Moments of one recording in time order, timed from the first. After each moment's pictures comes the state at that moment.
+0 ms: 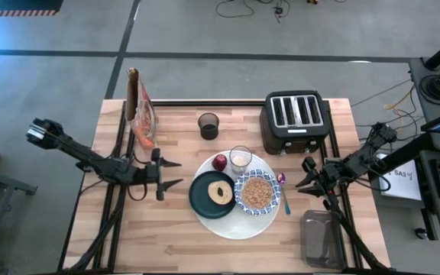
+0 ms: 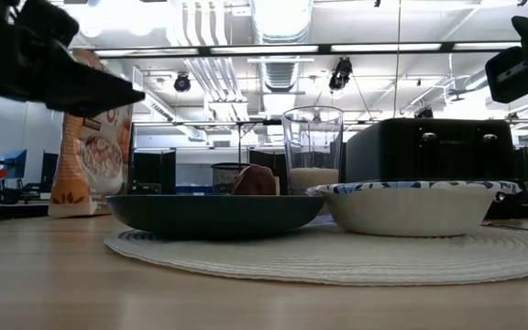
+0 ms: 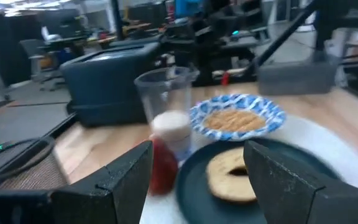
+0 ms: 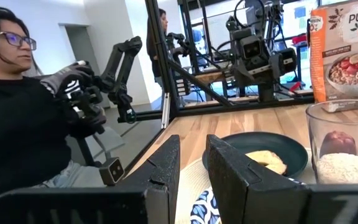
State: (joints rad) left arm -0.40 0.88 0.06 0.75 -0.54 0.07; right arm 0.69 0.03 0.01 0.10 0.37 0.16
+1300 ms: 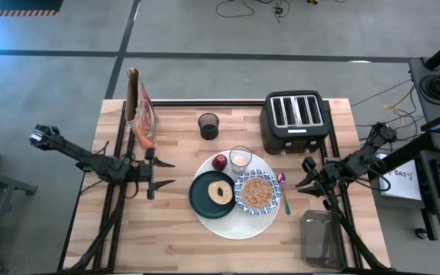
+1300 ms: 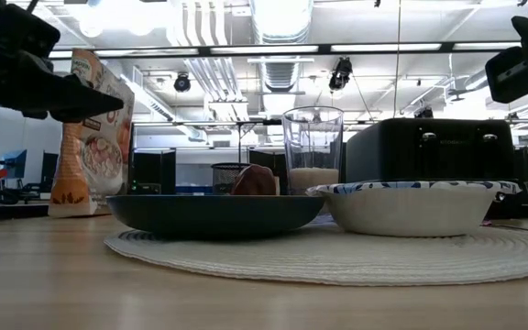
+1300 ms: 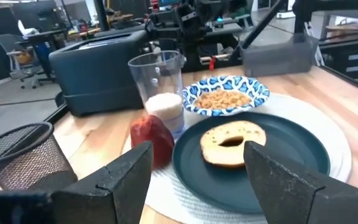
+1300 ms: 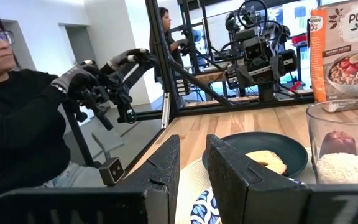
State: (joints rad) left arm -0.40 0.45 0.01 0.31 -0.48 0.07; right arm 0.69 0.03 0.01 0.10 0.37 0.16
